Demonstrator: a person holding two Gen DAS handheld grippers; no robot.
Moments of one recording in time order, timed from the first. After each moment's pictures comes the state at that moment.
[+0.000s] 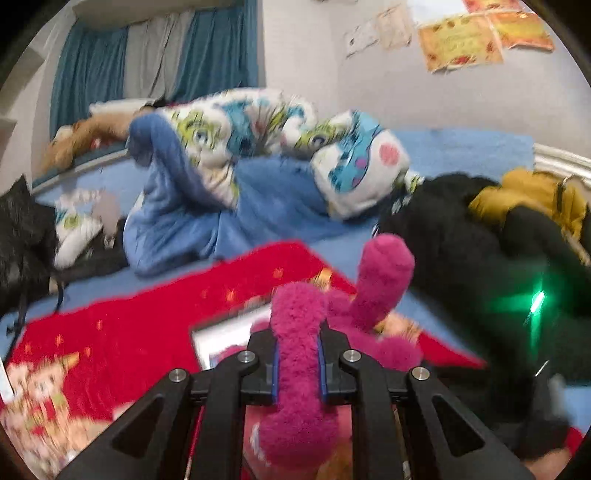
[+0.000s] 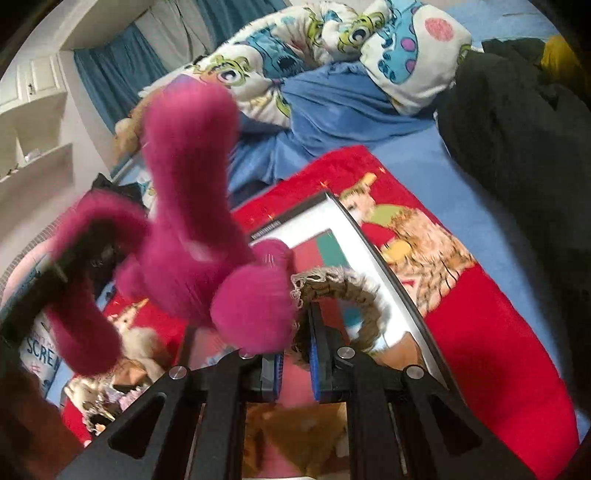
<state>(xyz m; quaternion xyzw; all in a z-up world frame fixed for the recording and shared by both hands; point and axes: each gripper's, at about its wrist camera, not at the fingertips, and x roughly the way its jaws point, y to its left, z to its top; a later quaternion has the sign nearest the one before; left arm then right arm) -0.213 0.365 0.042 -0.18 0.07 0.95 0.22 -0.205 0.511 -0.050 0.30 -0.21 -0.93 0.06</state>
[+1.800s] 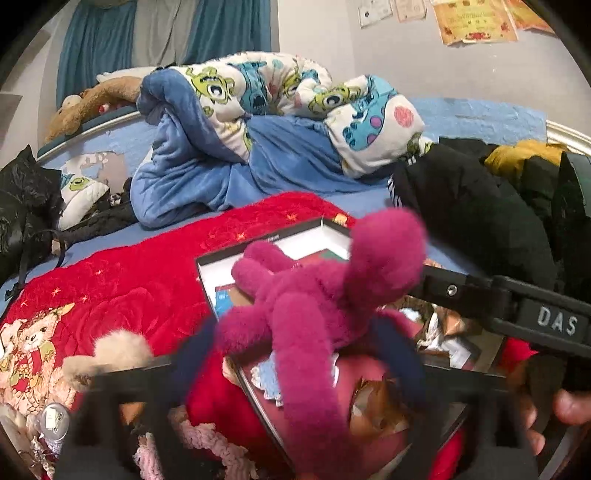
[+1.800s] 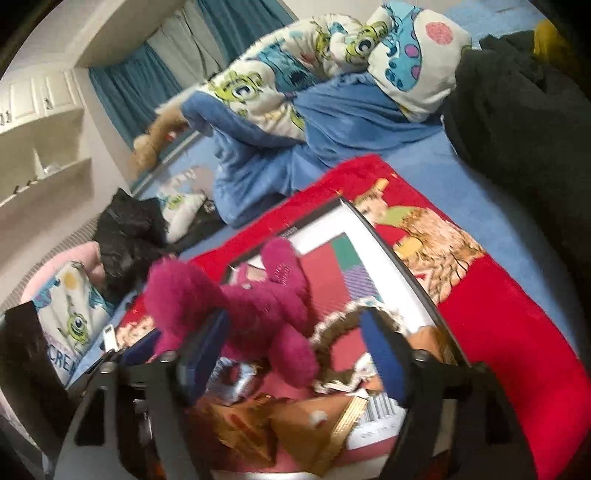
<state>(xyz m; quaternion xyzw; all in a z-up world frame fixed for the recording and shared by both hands) -0.210 0.343 -0.025 -0.23 0.07 0.95 0.21 -0.187 0.507 -0.050 0.24 -0.22 -0.94 0.10</state>
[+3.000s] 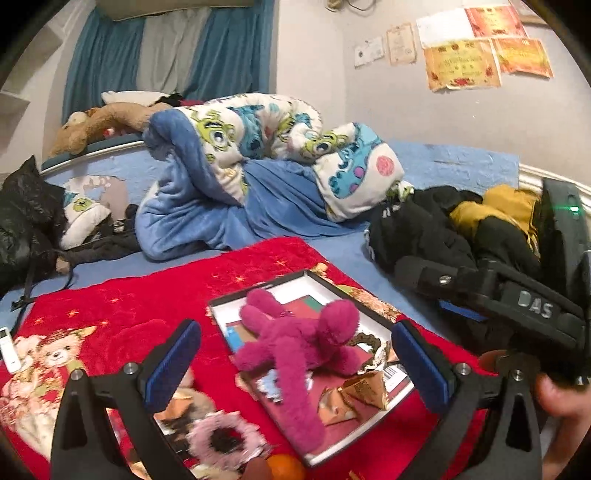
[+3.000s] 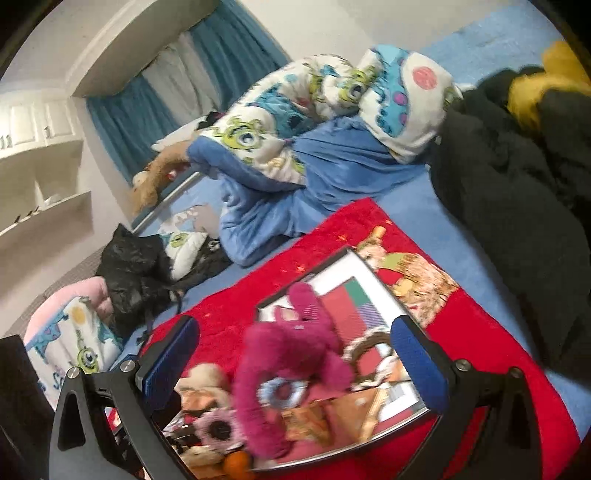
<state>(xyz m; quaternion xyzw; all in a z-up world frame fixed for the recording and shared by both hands) -0.136 0.298 0.066 -0.18 0.04 0.96 0.23 -0.120 0.489 0.034 0.19 -0.24 -0.95 0.06</state>
